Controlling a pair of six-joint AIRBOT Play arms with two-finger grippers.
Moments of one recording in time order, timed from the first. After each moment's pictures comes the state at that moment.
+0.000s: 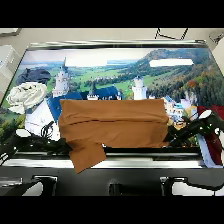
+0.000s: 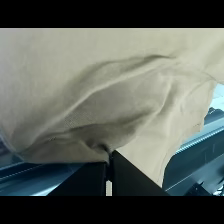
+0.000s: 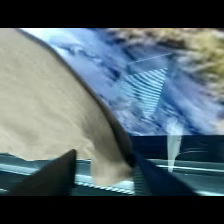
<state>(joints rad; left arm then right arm) 0.19 -1.14 0.44 0.82 -1.22 -1.21 -0.41 -1.49 0.86 -1.20 1.43 1.52</state>
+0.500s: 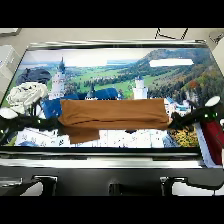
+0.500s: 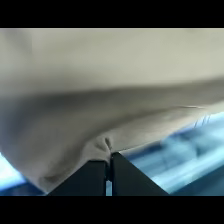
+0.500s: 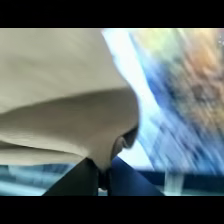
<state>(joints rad) 0.20 -1.18 0.83 0.86 -1.23 -1.26 -0.36 -1.50 1.12 -1.14 1.42 1.50</state>
